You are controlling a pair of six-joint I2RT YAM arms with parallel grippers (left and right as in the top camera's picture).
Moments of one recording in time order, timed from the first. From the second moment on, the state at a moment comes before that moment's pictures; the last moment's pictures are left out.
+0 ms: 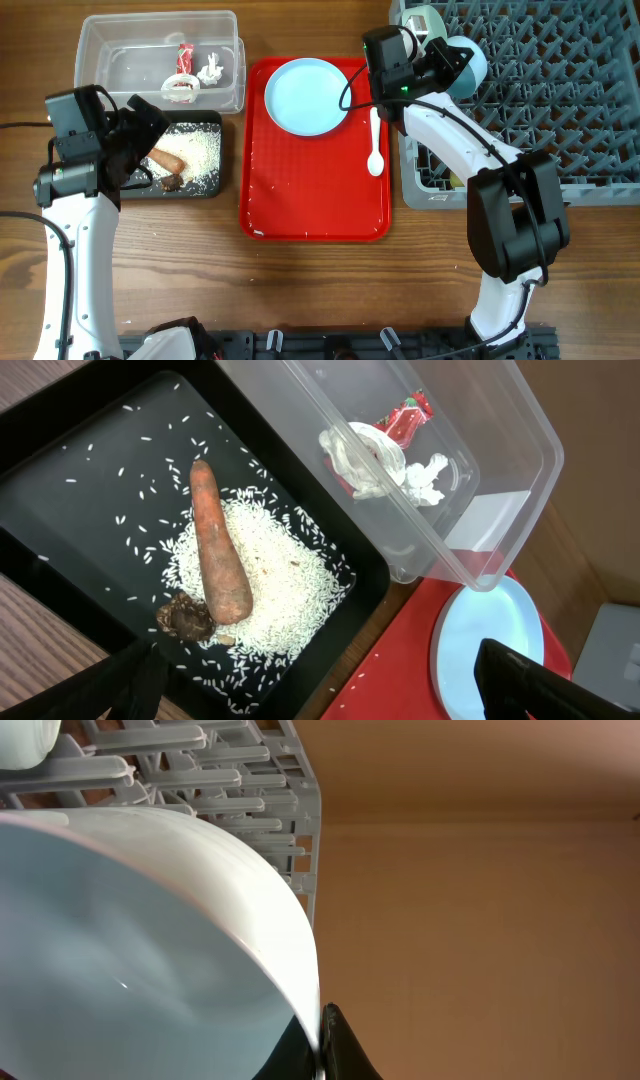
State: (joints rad) left arm 0.24 1.31 1.09 -0.68 0.08 -0.67; right arm 0.39 2.03 1.46 -0.22 1.31 -0.74
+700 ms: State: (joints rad) left arm 0.24 1.31 1.09 -0.68 0.08 -0.67; right arm 0.57 2.04 1.46 -0.36 1.23 -0.75
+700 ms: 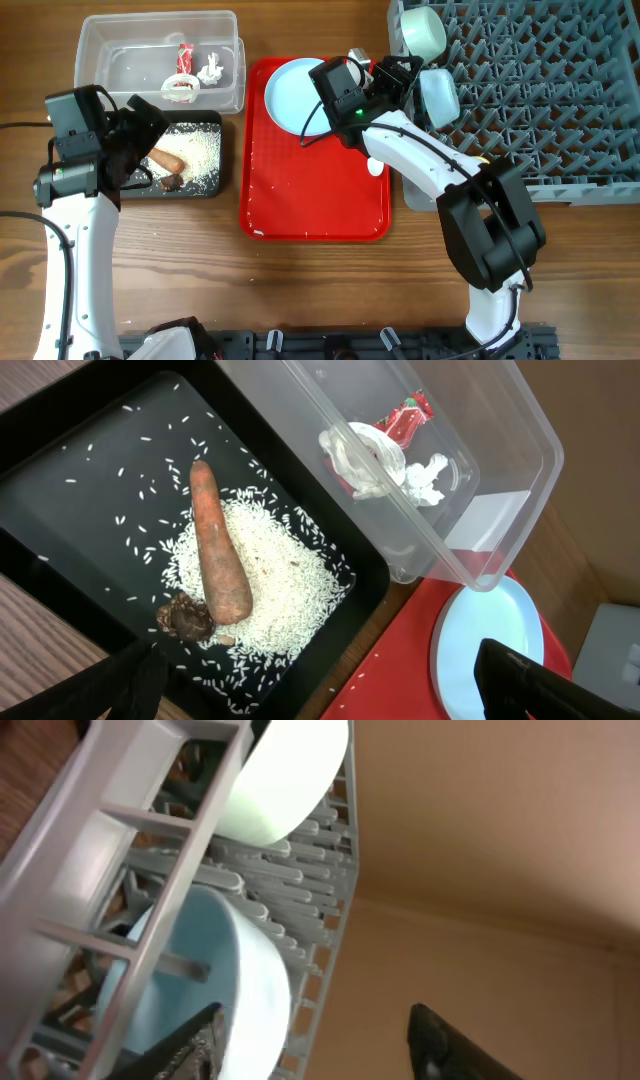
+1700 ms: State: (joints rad) left arm 0.24 1.31 1.09 -0.68 0.08 -0.67; right arm 0.44 2.10 1.66 -0.70 -0.14 0.56
